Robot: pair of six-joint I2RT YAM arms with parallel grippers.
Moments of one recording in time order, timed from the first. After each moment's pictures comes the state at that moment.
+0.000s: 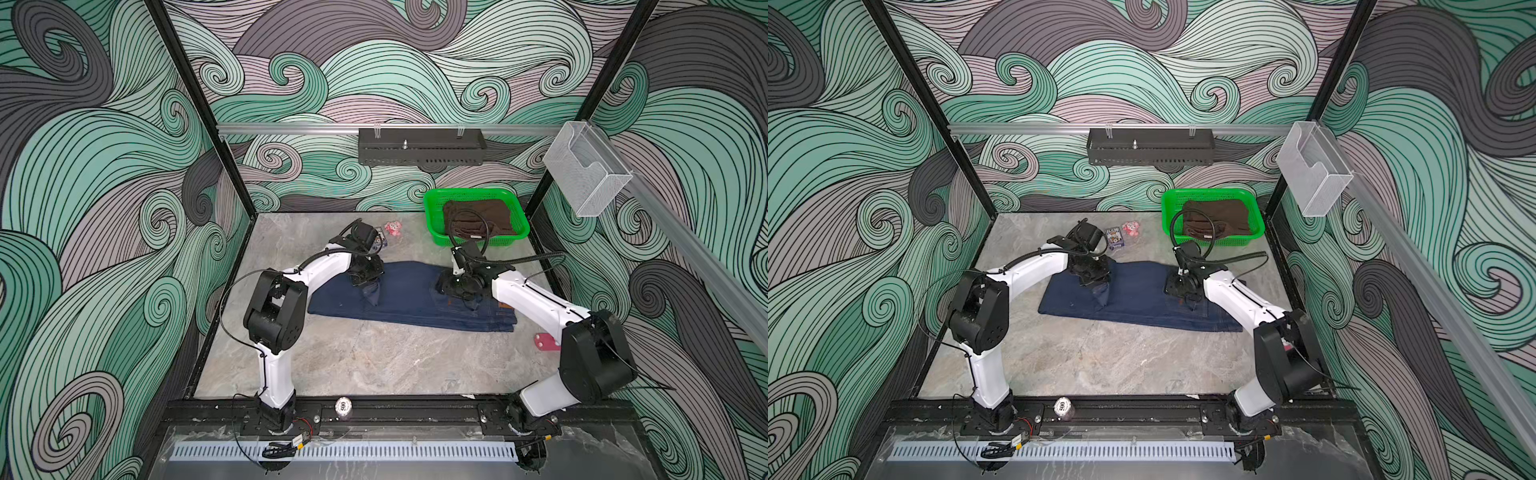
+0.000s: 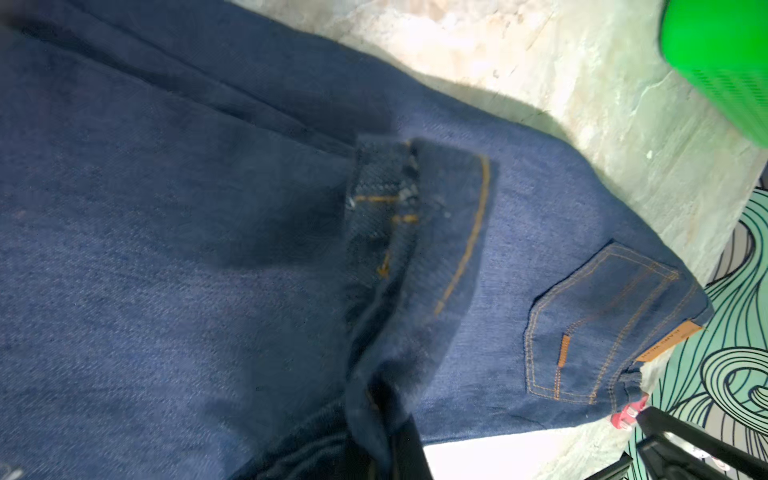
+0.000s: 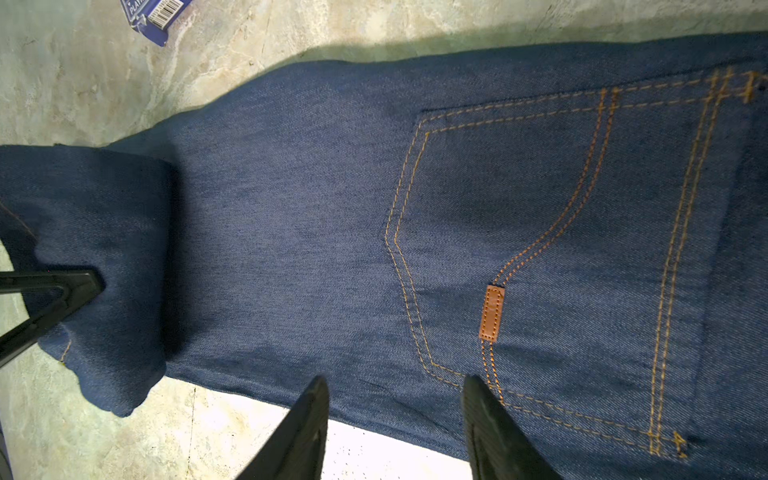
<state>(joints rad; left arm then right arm) -0.49 1.92 1.48 -0.73 0.23 -0.78 0.41 1.54 1.06 -0.60 -0.09 0.58</state>
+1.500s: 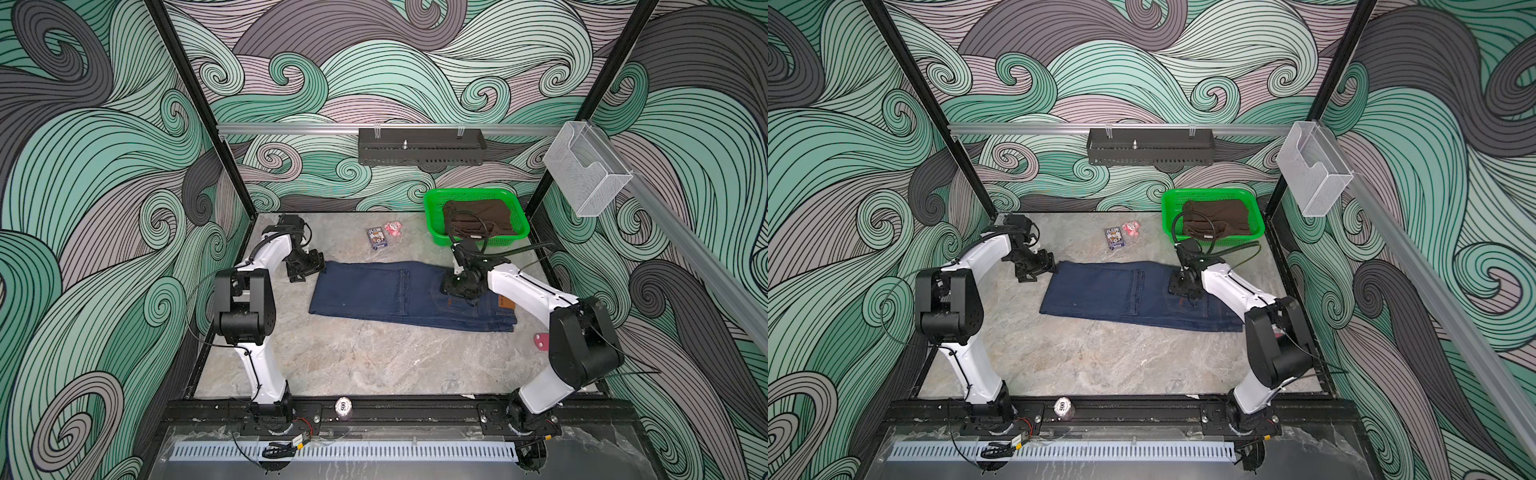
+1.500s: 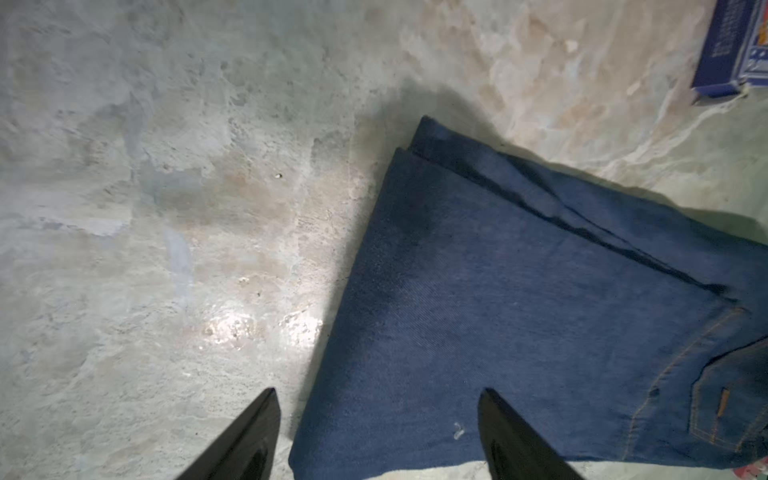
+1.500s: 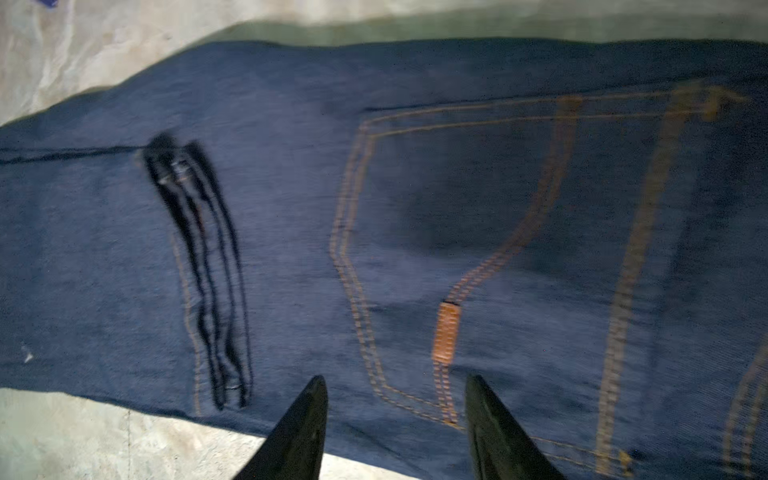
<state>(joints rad) 0.02 1.92 1.49 -0.98 0.23 -0.26 0.33 1.61 1.09 -0.67 -0.06 0.50</state>
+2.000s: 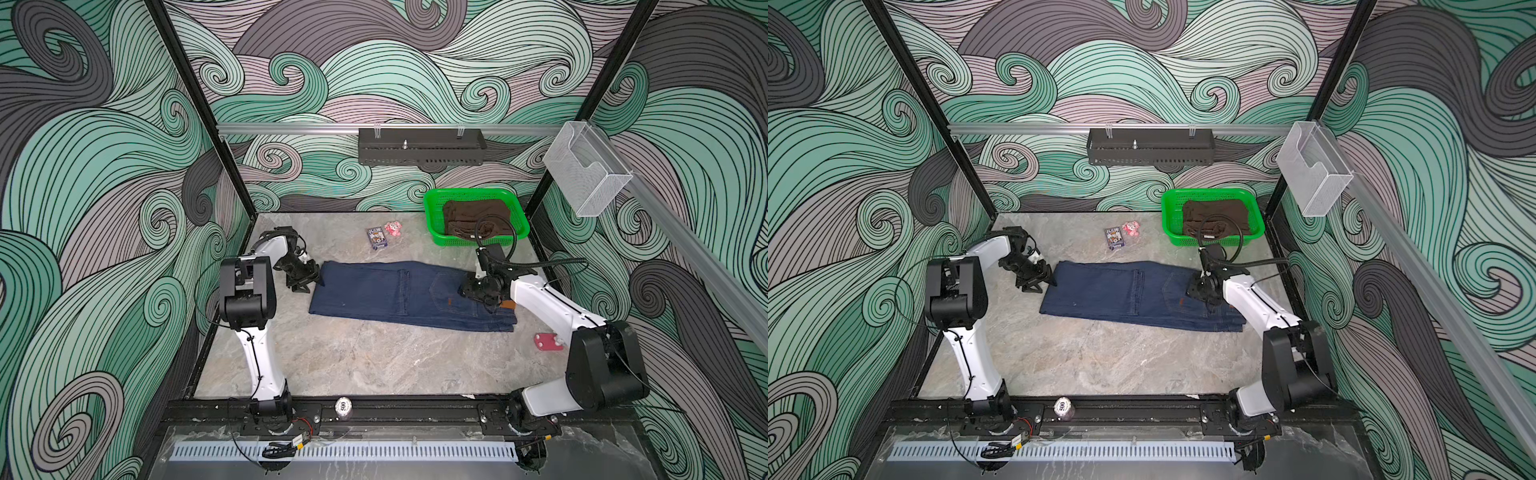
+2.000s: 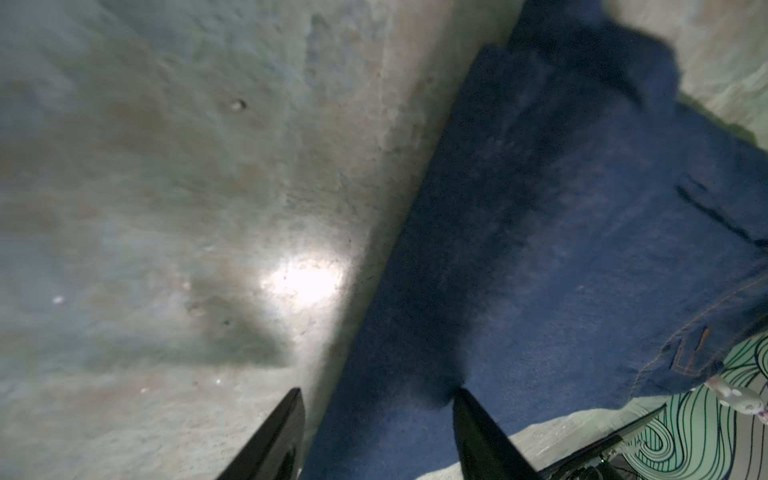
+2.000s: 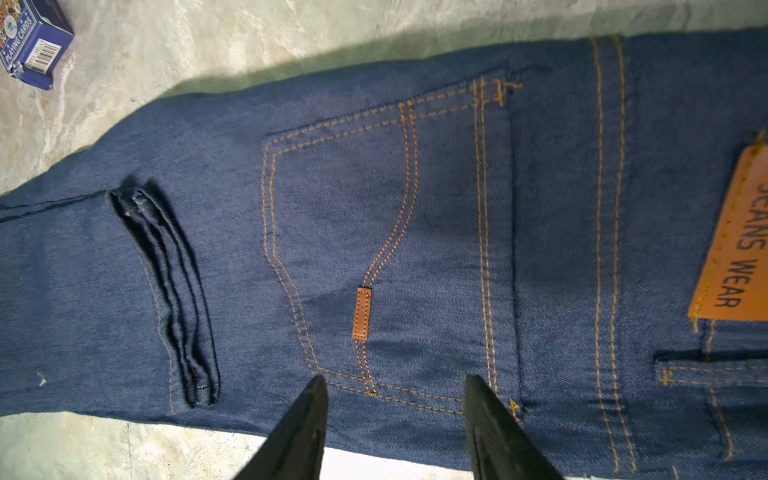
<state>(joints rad) 0.08 2.08 1.51 -1.05 0.40 -0.15 0.23 1.47 0.97 -0.64 -0.09 0.49</state>
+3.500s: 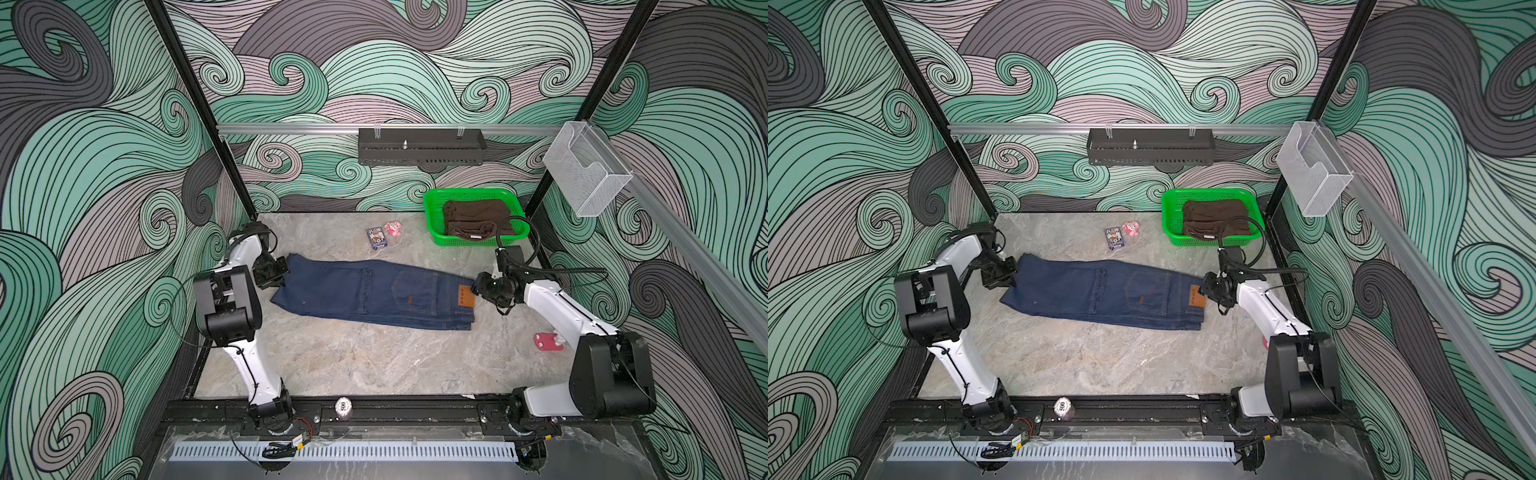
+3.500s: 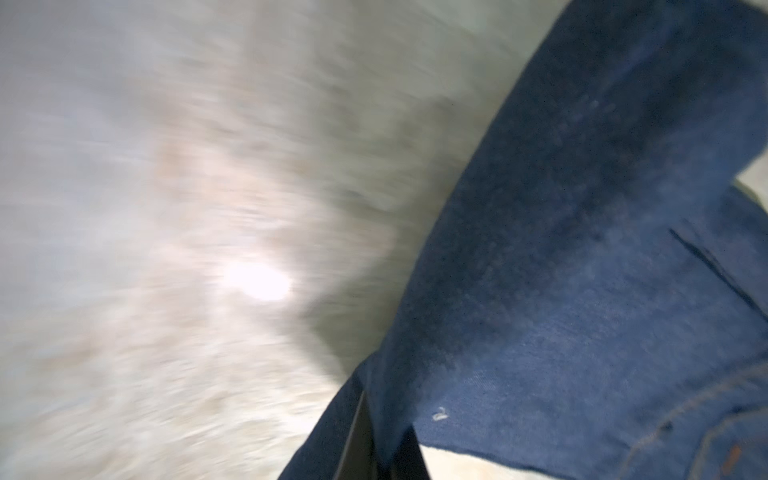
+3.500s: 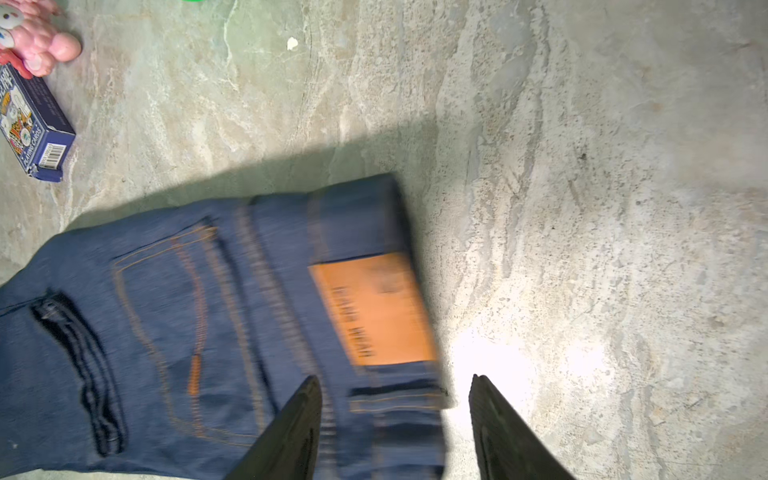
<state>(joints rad) 0.26 1.92 1.50 -1.09 0.08 -0.23 0.10 1.43 0.92 -0.60 -0.11 0.51</state>
